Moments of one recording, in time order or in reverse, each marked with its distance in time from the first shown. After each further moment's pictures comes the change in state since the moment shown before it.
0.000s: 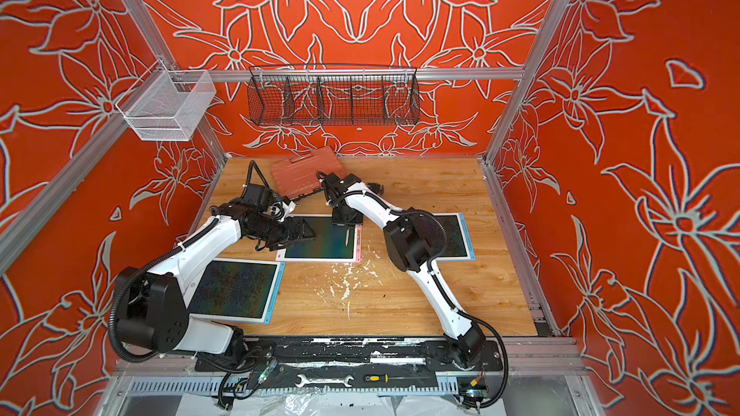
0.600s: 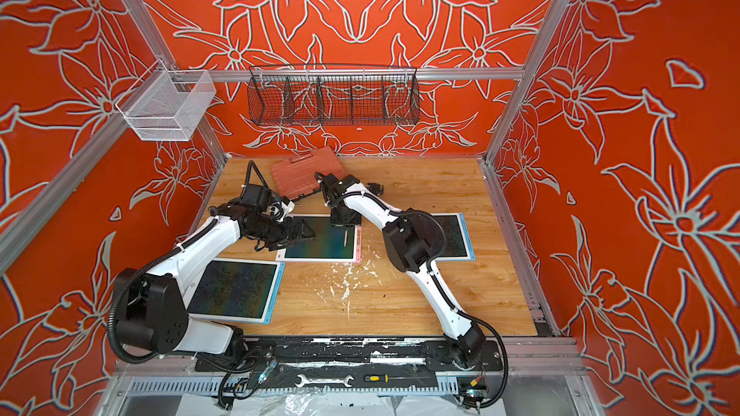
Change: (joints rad) left arm 0.006 -0.007 -0.003 0.000 0.000 0.000; right arm 0.010 0.003 0.001 0.006 -0.006 0.000
